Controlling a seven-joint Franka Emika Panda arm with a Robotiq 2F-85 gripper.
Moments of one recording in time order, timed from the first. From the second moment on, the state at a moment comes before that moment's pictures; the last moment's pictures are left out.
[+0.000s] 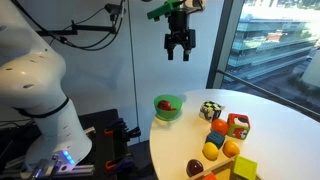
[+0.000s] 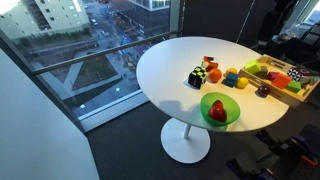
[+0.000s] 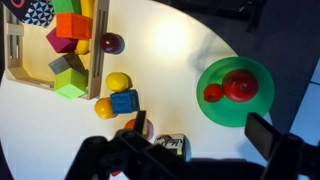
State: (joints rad) arm 0.00 -0.29 0.09 -2.22 -0.21 1.82 -0.02
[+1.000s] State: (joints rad) arm 0.00 -0.26 0.06 -2.22 -0.21 1.91 -0.02
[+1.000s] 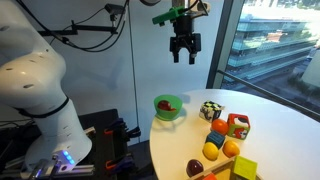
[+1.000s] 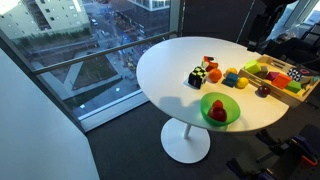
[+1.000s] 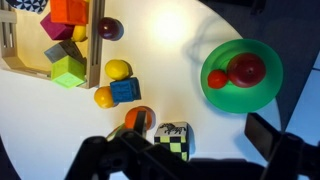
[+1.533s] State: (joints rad) arm -0.02 -0.16 0.00 -2.22 -0.21 2.05 0.00
